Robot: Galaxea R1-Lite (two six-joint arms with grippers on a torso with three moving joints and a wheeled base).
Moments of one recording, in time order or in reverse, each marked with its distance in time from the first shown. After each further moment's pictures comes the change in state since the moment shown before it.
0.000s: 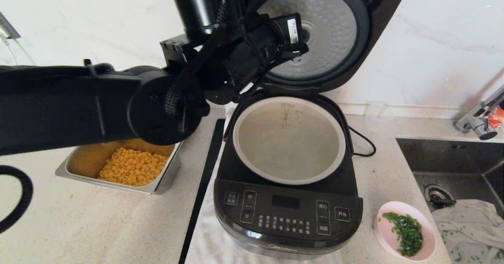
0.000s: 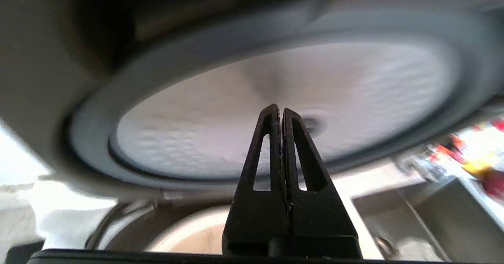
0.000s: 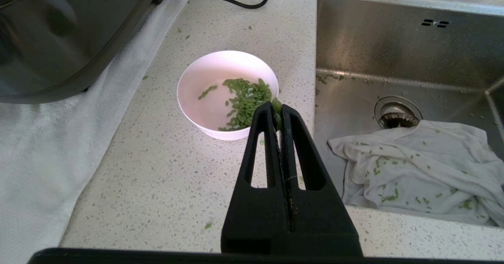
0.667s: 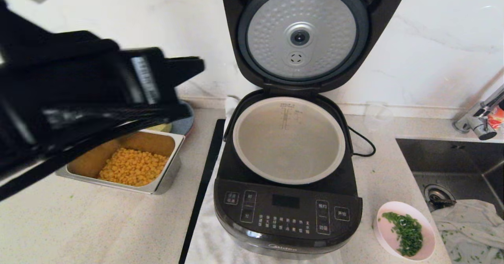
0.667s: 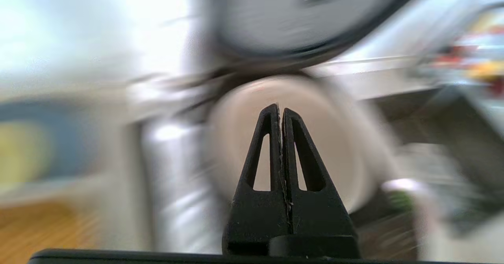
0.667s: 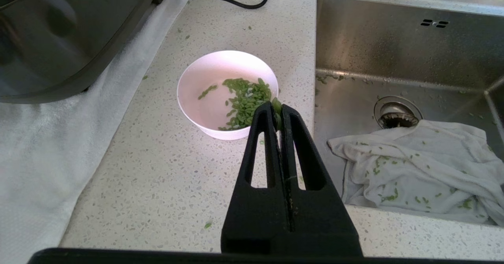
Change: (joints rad) left arm -0.070 -0.652 0.618 0.238 0.079 0.029; right arm 0.000 0.000 0.000 0.000 0.000 0.000
